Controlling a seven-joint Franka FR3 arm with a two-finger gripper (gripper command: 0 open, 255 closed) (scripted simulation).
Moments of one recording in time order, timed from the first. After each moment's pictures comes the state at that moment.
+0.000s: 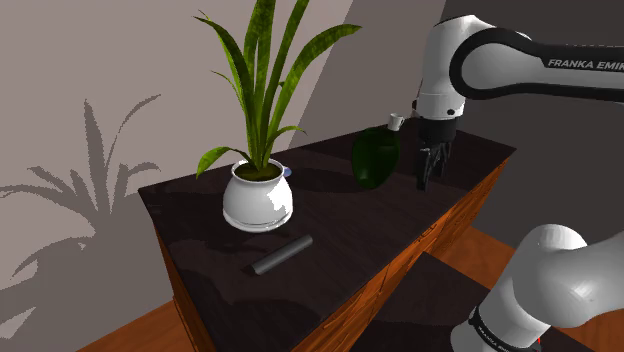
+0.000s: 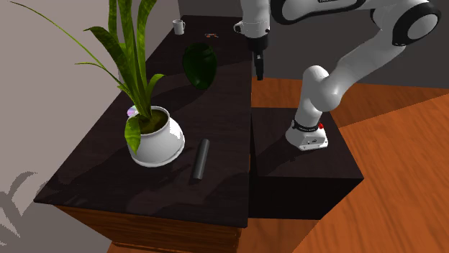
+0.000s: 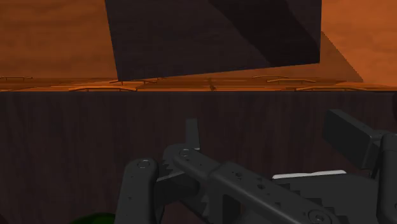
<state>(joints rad) -0.02 -0.75 0.05 -2.38 -0.02 1.44 0.04</state>
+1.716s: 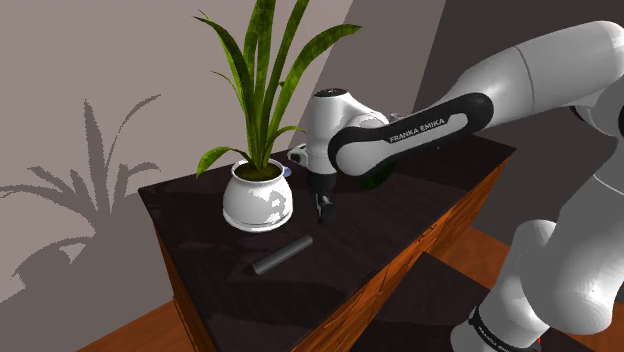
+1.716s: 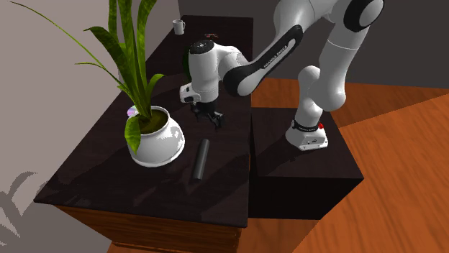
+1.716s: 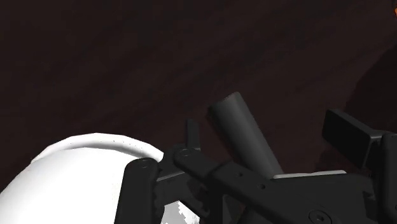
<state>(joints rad) 0.24 -0.10 0.11 -2.24 -0.06 2.14 -0.61</state>
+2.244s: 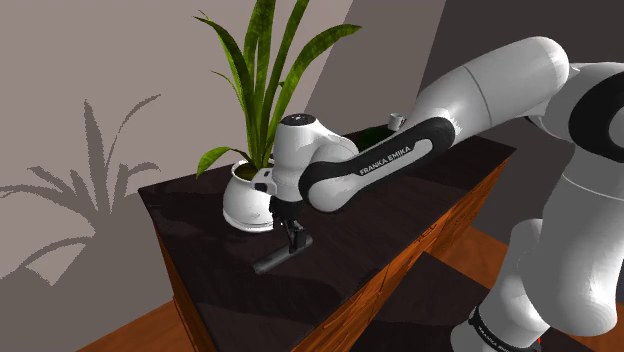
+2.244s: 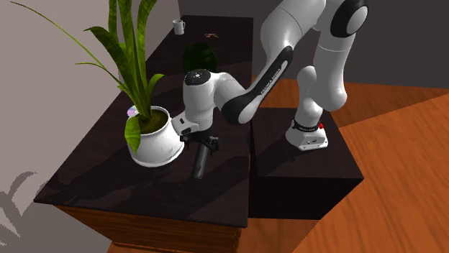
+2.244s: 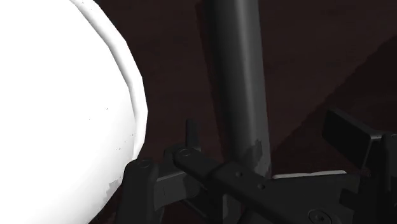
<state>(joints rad) 0.31 0.10 0.18 -2.15 -0.09 2.30 -0.79</state>
